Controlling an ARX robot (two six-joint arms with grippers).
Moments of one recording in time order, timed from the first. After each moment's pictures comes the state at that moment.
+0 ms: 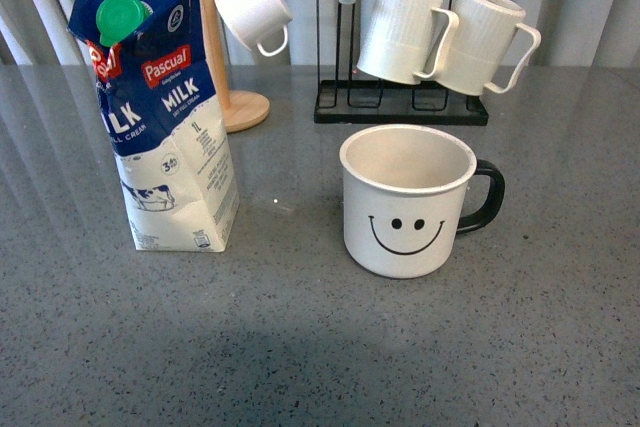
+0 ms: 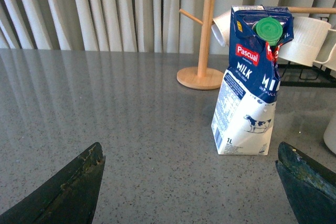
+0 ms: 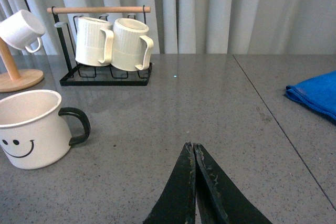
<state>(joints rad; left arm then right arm) 0.00 0.01 0.01 0.00 0.00 -0.01 0.00 0.06 0.07 -0.01 0.00 0.01</state>
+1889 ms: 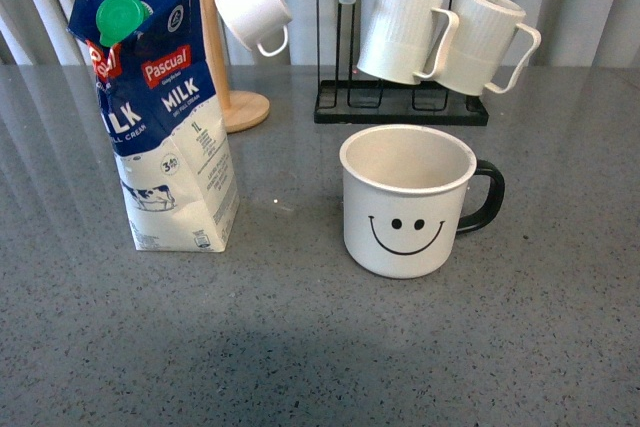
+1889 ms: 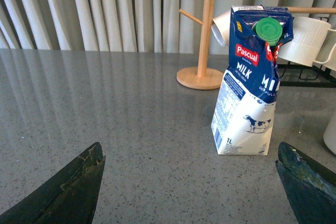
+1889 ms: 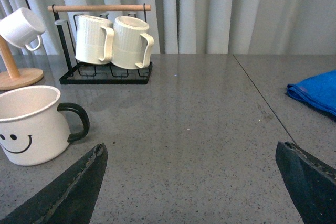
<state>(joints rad) 0.00 0.01 0.01 0.00 0.00 -0.01 0.00 0.00 0.01 0.00 0.00 0.01</state>
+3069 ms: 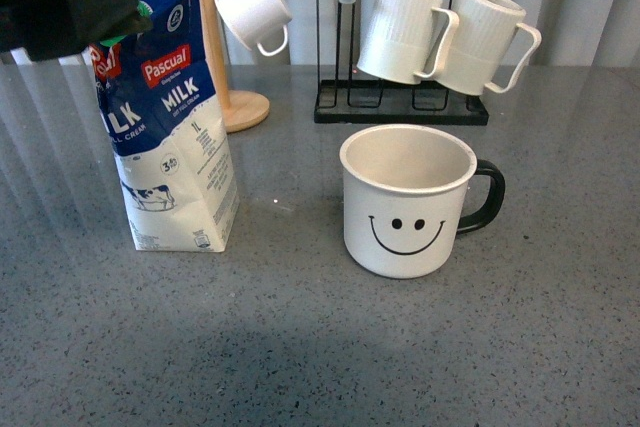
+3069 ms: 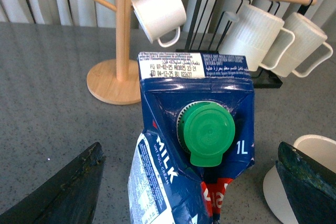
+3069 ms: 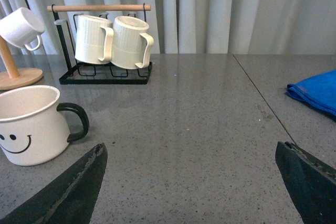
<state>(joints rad) -0.17 1.26 0.63 0.42 0.10 -0.13 0.00 0.00 0.01 0.00 0.00 0.01</state>
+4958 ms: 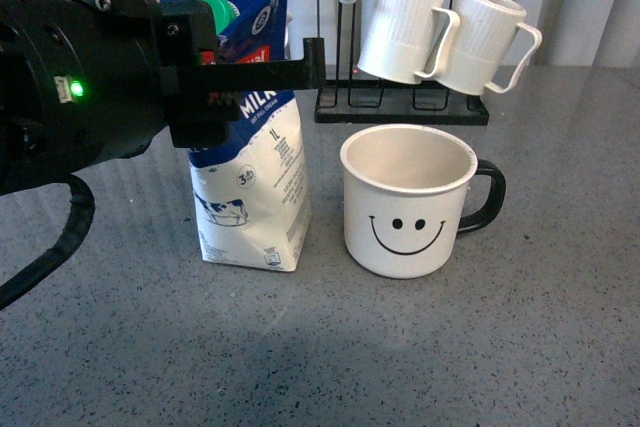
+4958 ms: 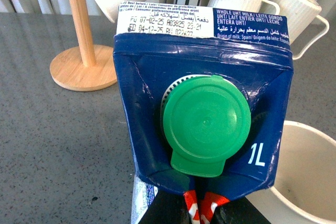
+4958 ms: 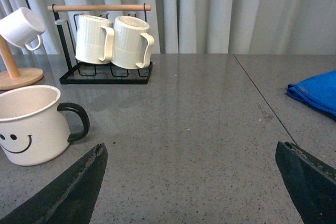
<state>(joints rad) -0.52 1.44 0.64 0.57 -0.30 -0.17 0.00 0.00 0.01 0.00 0.00 0.01</state>
